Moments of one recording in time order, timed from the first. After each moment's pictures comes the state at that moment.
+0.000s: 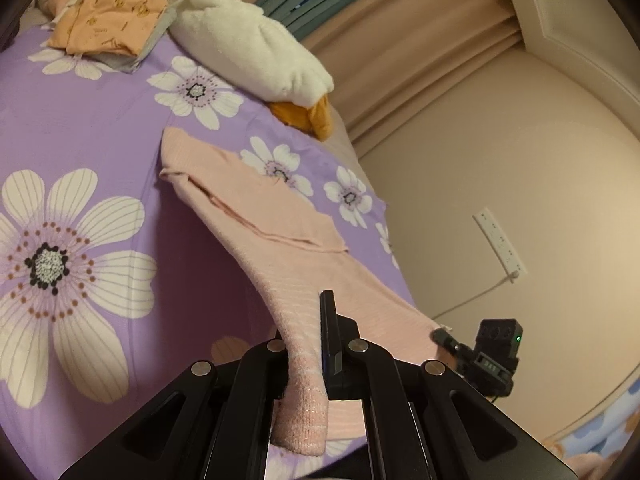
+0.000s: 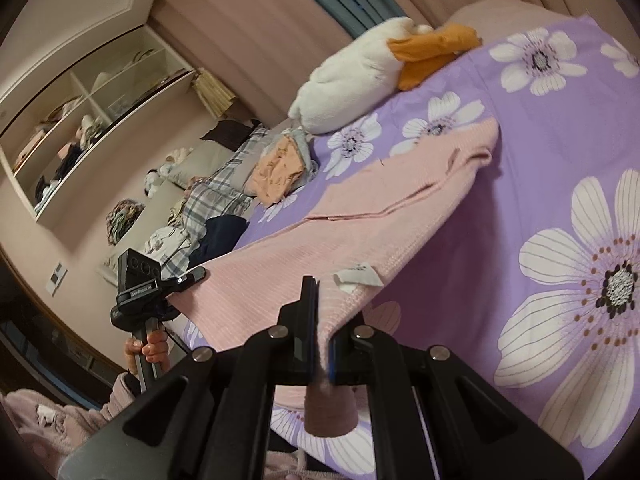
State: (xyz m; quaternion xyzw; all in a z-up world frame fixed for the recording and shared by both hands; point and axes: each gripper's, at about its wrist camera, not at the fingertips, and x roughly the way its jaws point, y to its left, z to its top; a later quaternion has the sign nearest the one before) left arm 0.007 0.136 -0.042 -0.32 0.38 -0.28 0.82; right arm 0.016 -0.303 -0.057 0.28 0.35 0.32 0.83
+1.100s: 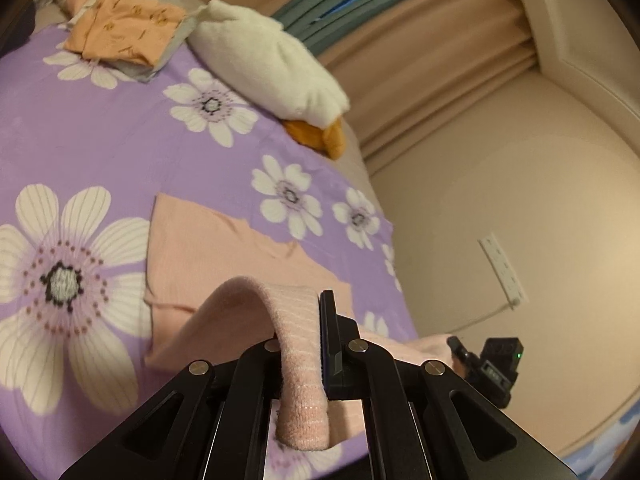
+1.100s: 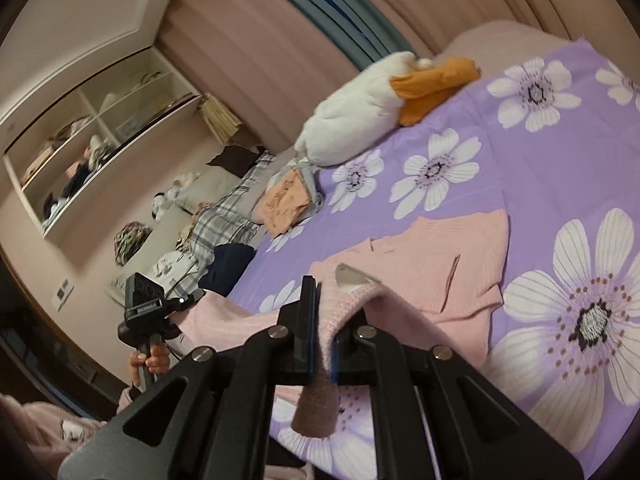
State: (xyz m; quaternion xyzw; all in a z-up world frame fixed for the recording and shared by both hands) left arm 0.050 0.152 -0.036 -0.35 0.38 -0.25 0.82; right arm 0.040 -0.334 -0.033 0.31 0.32 0.31 0.84
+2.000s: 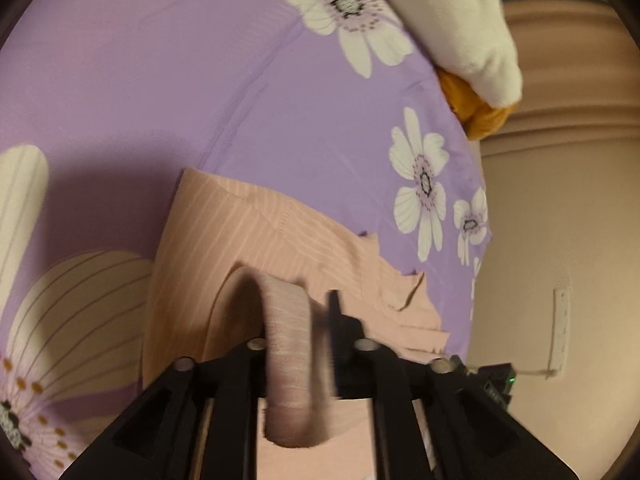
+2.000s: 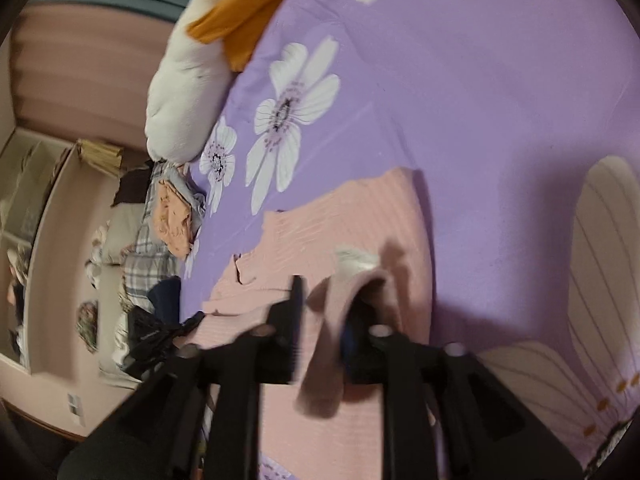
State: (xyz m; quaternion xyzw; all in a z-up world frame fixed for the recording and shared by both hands) left arm 0.217 0.141 -0.179 -0.42 0.56 -0.14 0.70; right arm 0.192 -0.356 -0.175 0.44 0.49 0.18 0.73
